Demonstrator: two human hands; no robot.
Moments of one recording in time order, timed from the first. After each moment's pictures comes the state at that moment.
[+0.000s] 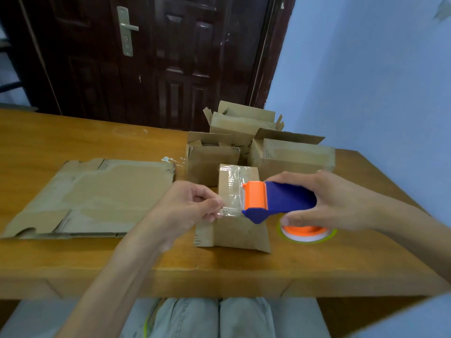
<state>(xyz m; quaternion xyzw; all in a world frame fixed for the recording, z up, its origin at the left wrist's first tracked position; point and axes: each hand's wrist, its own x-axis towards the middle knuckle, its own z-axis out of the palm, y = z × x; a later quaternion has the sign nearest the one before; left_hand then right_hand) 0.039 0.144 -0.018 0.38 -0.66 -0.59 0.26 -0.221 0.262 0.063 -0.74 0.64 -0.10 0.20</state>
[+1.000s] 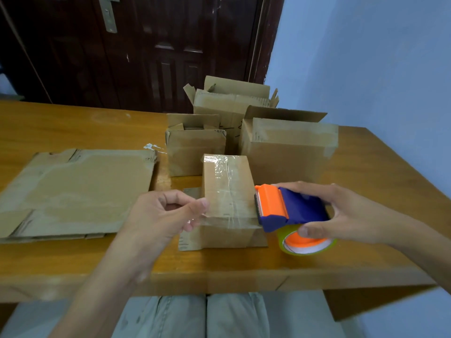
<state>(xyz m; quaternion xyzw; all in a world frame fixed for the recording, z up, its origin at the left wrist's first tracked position) 0.023 0.167 -0.037 0.43 -0.59 -0.60 0.34 -0.287 0.274 0.003 -0.69 0.62 -0.18 0.33</state>
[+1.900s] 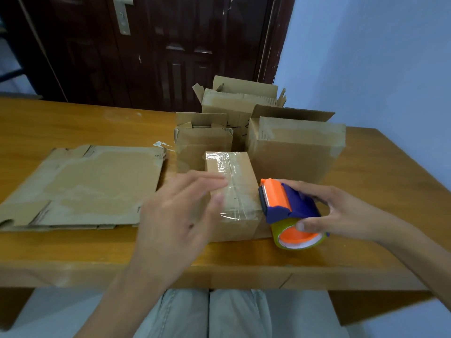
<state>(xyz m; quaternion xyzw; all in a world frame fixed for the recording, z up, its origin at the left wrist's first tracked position) 0.015 0.181 -0.052 0.29 -0.83 -0.14 0.46 -0.292 0.264 -0.018 -0.67 0.62 -0.19 0.35</state>
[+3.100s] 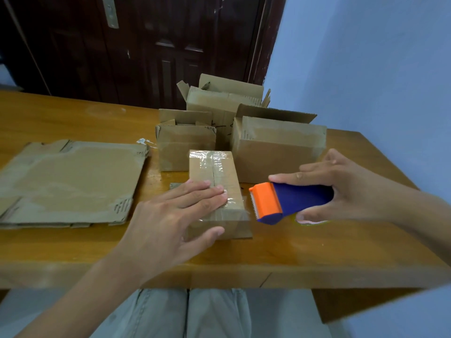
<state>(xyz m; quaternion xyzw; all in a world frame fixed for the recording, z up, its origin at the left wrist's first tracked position) 0.004 0.167 -0.074 0.23 -0.93 -0.03 0.30 -0.320 0.269 0.034 -0.80 0.59 -0.03 0.07</state>
